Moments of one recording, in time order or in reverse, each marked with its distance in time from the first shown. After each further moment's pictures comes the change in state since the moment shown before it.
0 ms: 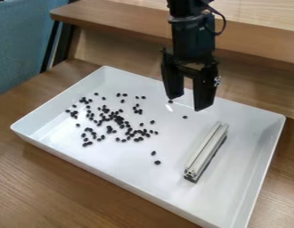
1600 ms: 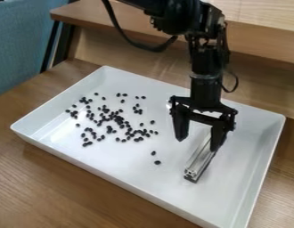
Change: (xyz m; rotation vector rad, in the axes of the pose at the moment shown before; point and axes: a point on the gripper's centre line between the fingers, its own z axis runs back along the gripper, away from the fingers) arm 0.017 0.005 -0.084 0.047 0.114 0.357
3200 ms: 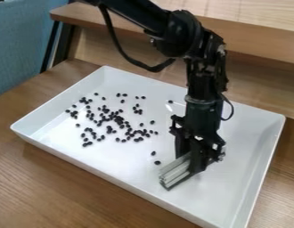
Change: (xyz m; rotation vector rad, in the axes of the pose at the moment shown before) arm -0.040 0.015 -0.032 0.058 0.156 -0.326
